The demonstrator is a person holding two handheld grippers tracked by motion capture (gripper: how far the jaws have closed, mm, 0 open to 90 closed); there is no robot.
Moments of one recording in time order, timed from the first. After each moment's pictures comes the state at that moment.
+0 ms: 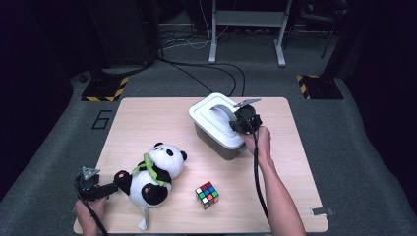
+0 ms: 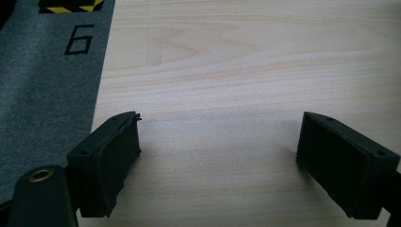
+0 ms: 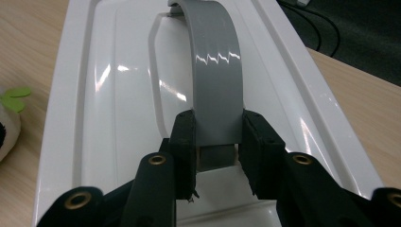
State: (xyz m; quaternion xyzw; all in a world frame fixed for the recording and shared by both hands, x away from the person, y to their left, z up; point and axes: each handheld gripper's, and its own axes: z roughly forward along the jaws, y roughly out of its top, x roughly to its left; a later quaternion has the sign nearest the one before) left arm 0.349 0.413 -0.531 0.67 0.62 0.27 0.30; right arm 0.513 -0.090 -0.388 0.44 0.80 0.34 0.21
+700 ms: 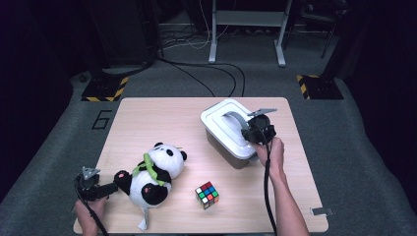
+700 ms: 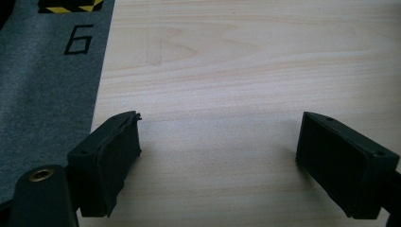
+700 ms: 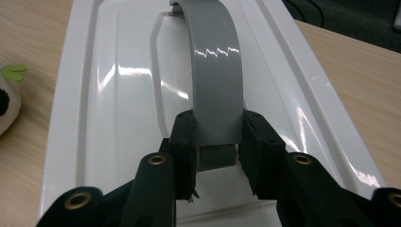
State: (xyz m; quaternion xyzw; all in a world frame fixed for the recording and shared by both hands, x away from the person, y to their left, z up) left arm 0.349 0.413 -0.531 0.67 0.62 0.28 0.30; right arm 0.472 -0.122 -0.386 0.48 0.78 0.33 0.21
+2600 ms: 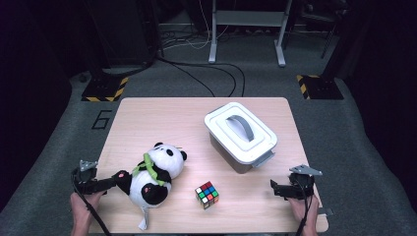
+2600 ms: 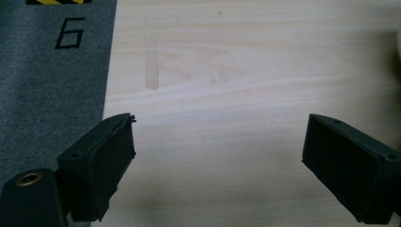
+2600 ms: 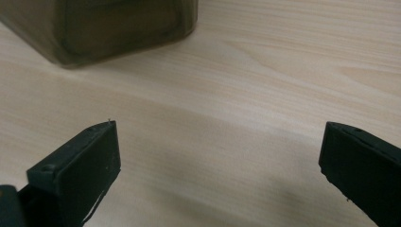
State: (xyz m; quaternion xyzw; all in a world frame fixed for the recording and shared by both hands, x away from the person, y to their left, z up) left arm 0.357 0.413 -0.497 0.68 0.62 0.25 0.30; right arm 0.356 -0.244 -0.510 0.55 0.73 0.34 0.21
